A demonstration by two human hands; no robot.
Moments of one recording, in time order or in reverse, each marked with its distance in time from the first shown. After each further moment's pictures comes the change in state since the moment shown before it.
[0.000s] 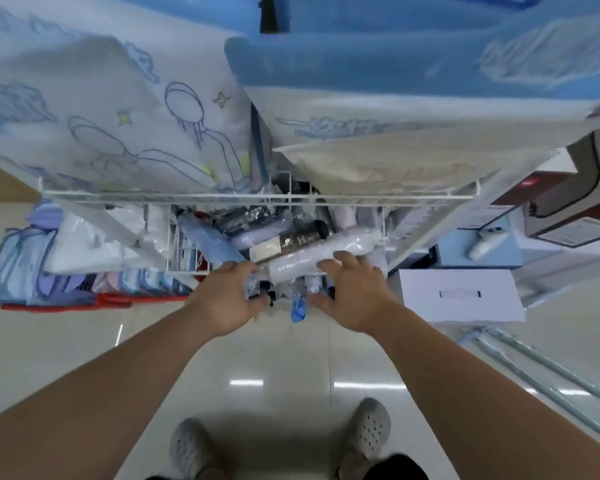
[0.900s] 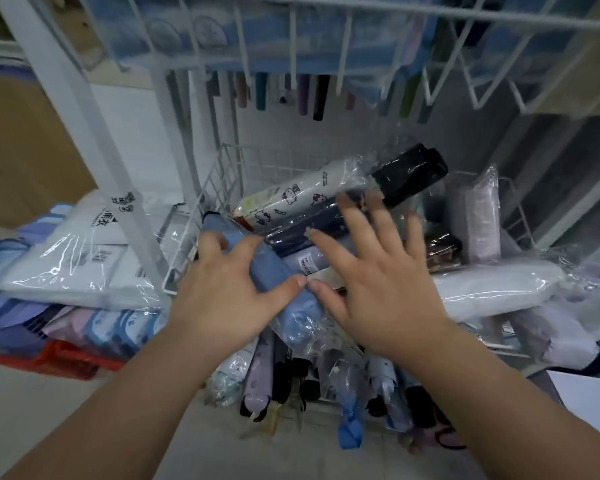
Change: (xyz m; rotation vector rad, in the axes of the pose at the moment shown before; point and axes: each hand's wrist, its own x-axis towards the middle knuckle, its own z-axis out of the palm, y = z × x) left_hand 0.118 -0.117 0.077 -0.112 0.679 -0.040; right_hand 0.158 -0.053 0.115 -0.530 0.786 -0.349
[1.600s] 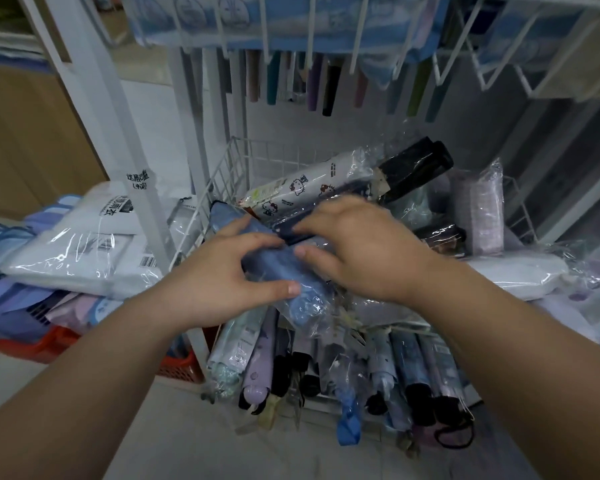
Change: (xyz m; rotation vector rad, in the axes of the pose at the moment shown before) left_hand 0.004 -0.027 -0.014 -0.251 -0.210 0.206; right_hand 0.041 -0.001 -0.022 0.351 -0.199 -0.223
